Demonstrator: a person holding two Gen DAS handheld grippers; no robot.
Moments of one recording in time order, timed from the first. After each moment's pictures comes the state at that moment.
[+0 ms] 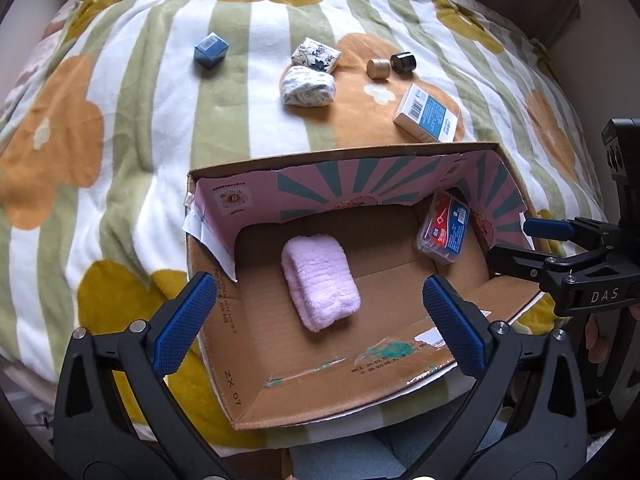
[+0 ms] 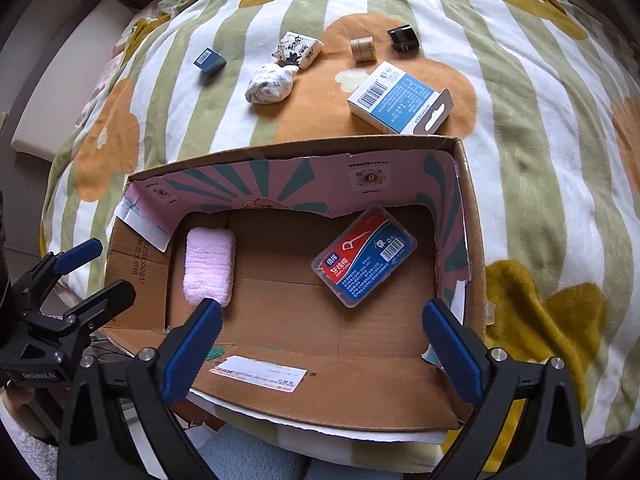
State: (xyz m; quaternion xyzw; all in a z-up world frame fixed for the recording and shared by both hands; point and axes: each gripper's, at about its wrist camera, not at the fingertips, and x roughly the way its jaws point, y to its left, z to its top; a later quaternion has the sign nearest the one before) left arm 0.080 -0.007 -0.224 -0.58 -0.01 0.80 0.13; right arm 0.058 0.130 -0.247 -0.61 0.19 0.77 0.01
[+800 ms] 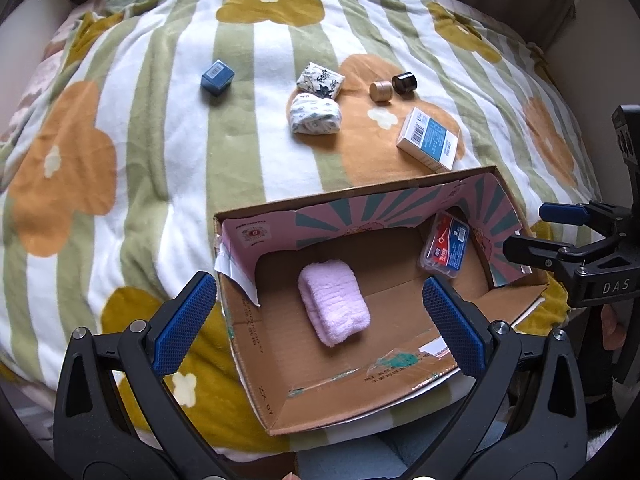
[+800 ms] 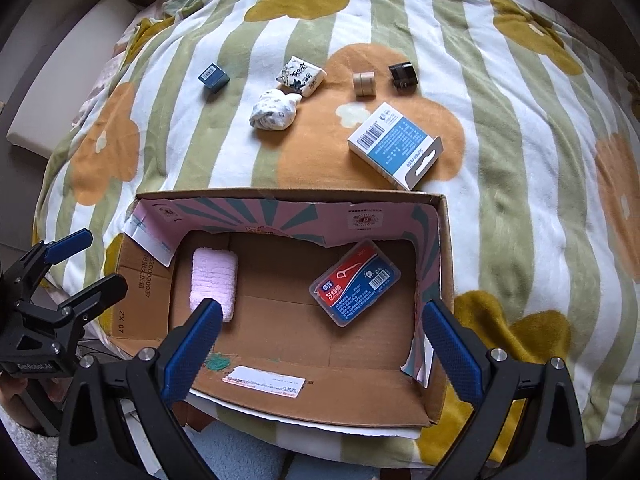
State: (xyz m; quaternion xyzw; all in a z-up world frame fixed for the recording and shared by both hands) left arm 0.059 -0.017 -0.195 -0.57 0.01 0.81 0.13; right arm 0.038 0.129 -0.209 -0.61 0.15 0.78 0.04
